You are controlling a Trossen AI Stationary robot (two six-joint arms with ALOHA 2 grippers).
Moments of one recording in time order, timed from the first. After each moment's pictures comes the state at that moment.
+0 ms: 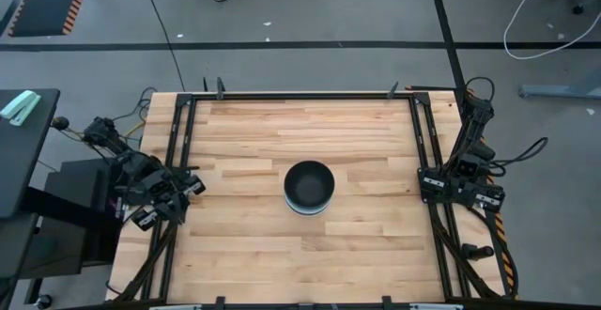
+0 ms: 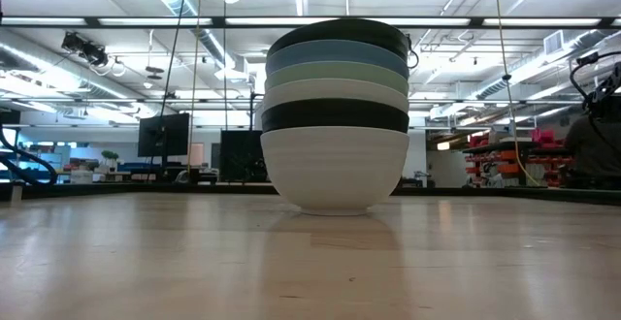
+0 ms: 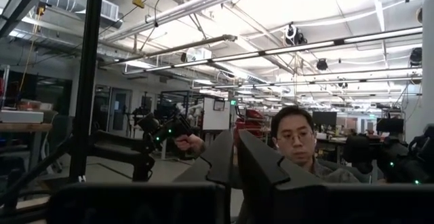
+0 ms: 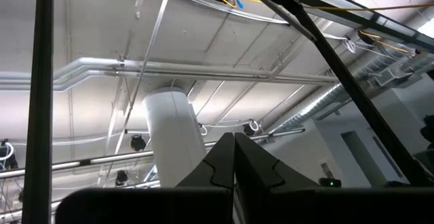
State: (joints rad) left arm -0.64 0.17 0.06 0.61 0.17 -0.17; right arm 1.08 0.20 0.01 0.97 0.21 0.21
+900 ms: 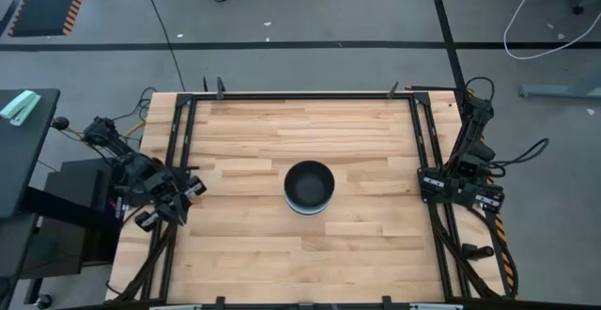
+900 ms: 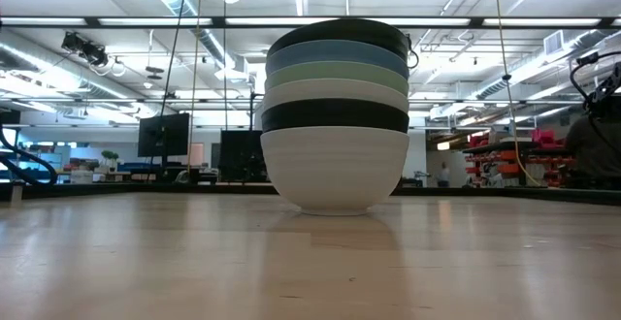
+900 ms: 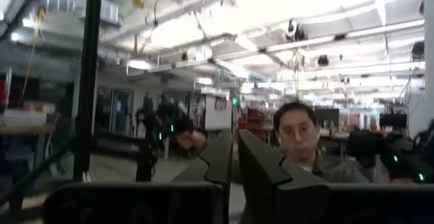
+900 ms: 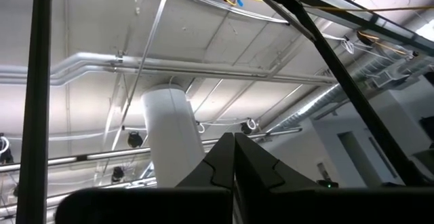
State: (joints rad) left arm -0.64 0.18 0.01 0.65 0.17 -0.15; right arm 1.08 0.20 0.01 0.96 0.21 0.19
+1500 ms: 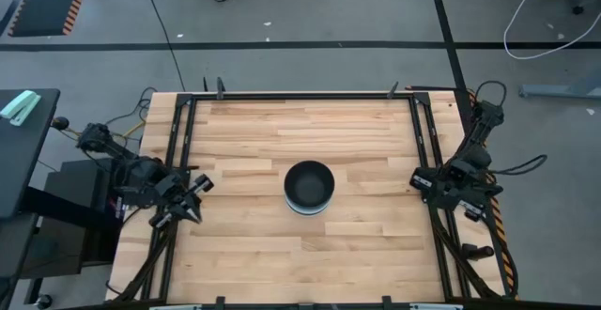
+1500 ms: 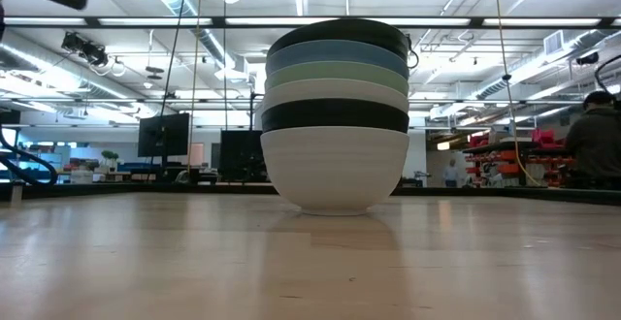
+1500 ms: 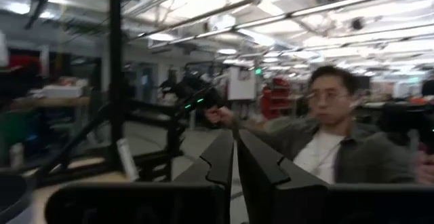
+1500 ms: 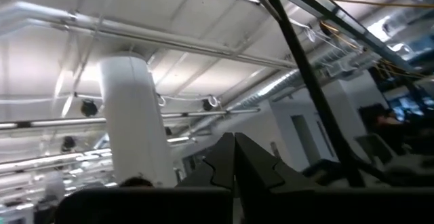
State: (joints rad) left arm -0.55 0.18 0.01 0.52 0.19 -0.10; right arm 0.95 0.20 0.01 0.81 0.21 0.17
